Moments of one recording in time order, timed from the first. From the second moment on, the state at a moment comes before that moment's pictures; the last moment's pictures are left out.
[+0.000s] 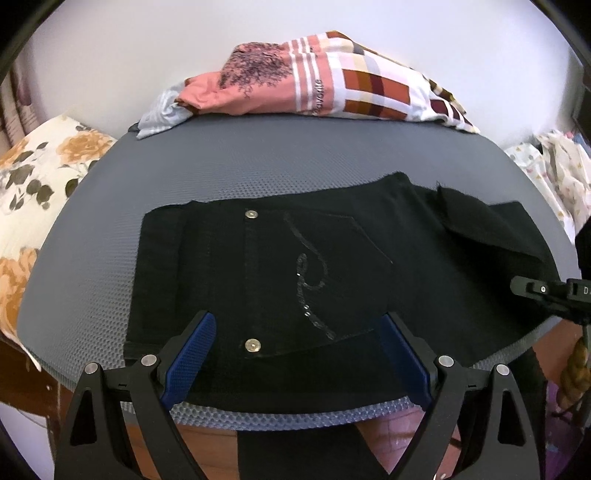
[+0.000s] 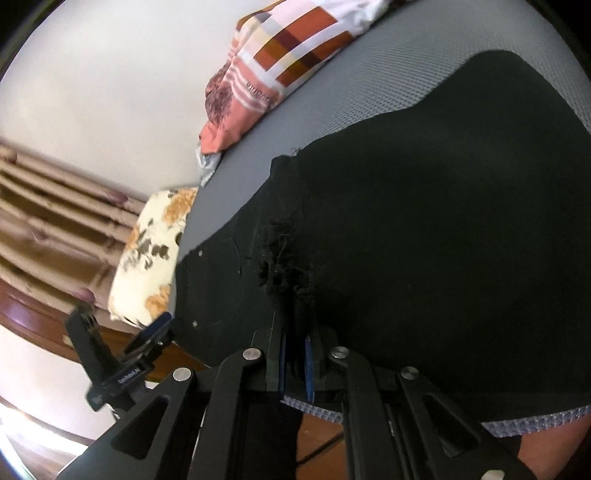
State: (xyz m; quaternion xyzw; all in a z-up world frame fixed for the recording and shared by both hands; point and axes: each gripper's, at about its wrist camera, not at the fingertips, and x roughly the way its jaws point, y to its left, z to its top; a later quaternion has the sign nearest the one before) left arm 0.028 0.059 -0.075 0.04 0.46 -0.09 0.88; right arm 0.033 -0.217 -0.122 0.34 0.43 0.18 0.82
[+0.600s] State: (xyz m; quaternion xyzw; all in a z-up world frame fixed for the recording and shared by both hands) left arm 0.028 0.050 -0.080 0.06 0.47 -0.09 0.88; right arm 0.024 -0.163 -0.109 0.21 0.44 0.29 0.82
